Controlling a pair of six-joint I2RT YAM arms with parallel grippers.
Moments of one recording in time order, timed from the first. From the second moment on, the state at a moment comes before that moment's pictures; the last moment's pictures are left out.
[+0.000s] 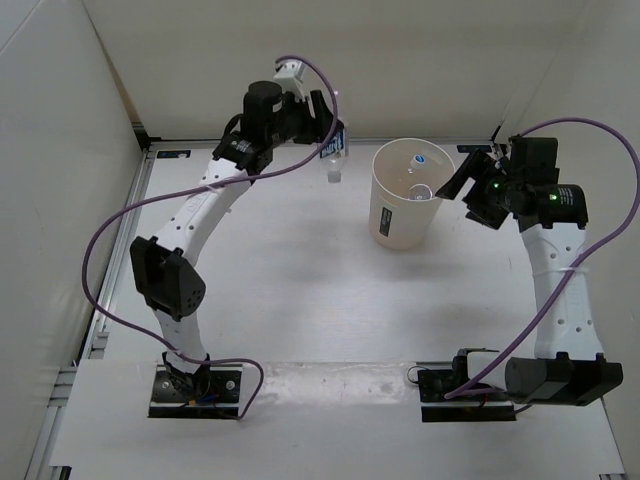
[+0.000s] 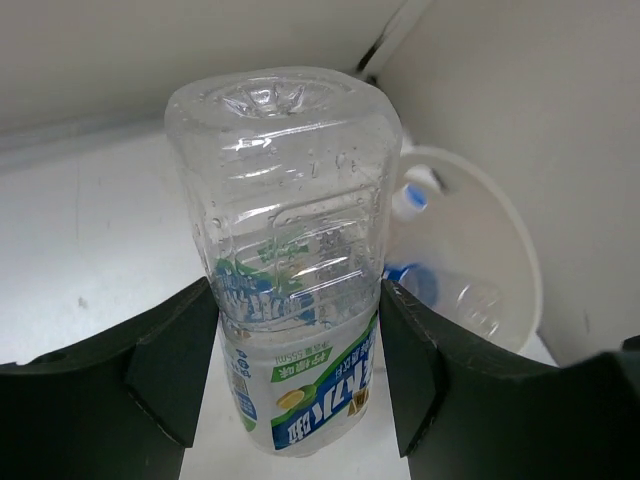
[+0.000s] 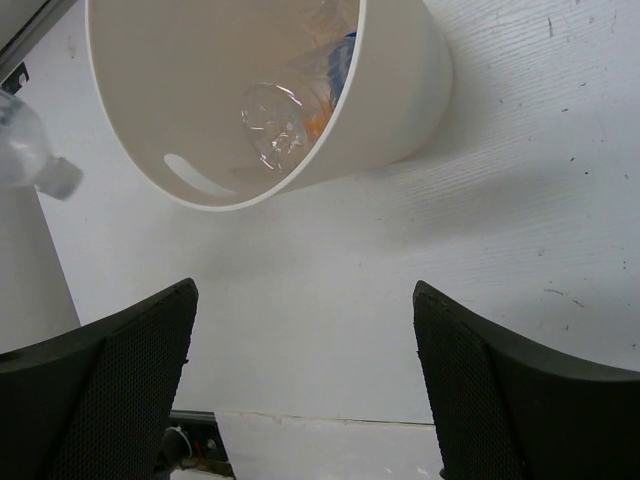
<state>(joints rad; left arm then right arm) -0.48 1.86 1.90 -0.30 0.25 -0.39 0.01 1.23 1.54 -1.08 -0.22 0.54</state>
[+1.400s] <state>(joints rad) -0.68 2.08 2.07 0.03 0.41 -0.30 -0.04 1.19 1.54 -1.06 -0.25 0.56</state>
